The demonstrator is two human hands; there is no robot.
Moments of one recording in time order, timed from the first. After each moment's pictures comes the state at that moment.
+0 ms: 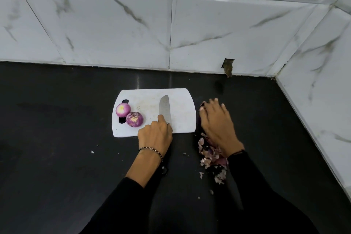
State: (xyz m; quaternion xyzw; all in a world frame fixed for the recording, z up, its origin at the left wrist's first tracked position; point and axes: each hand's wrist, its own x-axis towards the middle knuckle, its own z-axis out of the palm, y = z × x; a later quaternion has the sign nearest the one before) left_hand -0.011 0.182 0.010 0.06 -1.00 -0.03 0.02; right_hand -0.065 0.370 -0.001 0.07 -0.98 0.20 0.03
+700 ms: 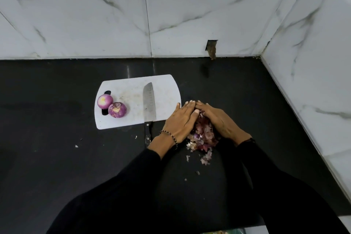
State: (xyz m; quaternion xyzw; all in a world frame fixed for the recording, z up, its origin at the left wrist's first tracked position) left_hand -0.036 0.264 -0.034 -0.17 -0.91 -0.36 -0.10; right_hand -0.036 0.443 -0.016 0.13 -0.88 0.44 -0.15
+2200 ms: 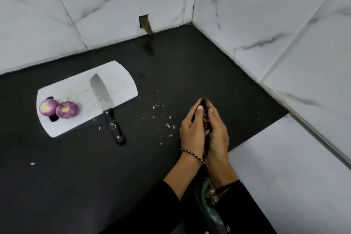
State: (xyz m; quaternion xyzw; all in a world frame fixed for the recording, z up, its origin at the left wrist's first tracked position) left_hand 0.136 0.355 0.004 0.05 -0.58 -0.79 -0.21; right_hand 0.163 0.386 0.010 -0.32 -0.42 0.81 0.24
